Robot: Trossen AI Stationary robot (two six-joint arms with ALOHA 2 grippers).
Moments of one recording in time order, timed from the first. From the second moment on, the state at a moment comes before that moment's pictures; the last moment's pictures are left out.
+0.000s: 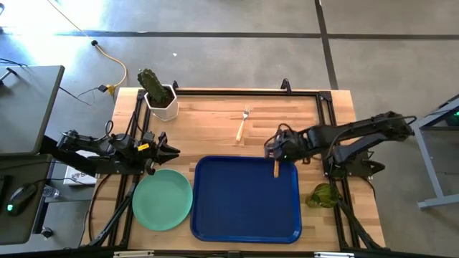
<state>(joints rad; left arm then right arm) -0.20 0.01 0.01 0.07 -0.14 -0.42 0.18 1.33 1.11 -0.98 0.13 1.76</state>
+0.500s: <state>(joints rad) -0.20 0.01 0.01 0.07 -0.14 -0.42 0.28 1.56 1.11 -0.87 0.00 1.94</state>
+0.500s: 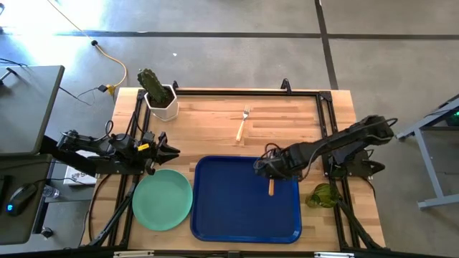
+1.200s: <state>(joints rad) -0.20 0.01 0.01 0.07 -0.14 -0.40 0.44 1.69 1.11 -0.76 -0.08 2.15</state>
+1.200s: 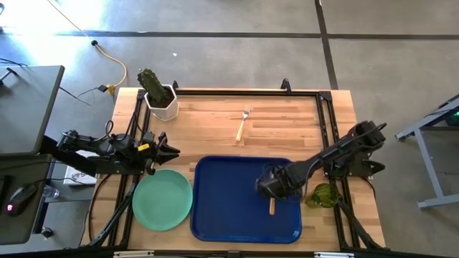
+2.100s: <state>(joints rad) -0.20 0.01 0.01 0.07 -0.14 -0.39 0.58 1.77 1.10 -0.89 -0.08 2.20</state>
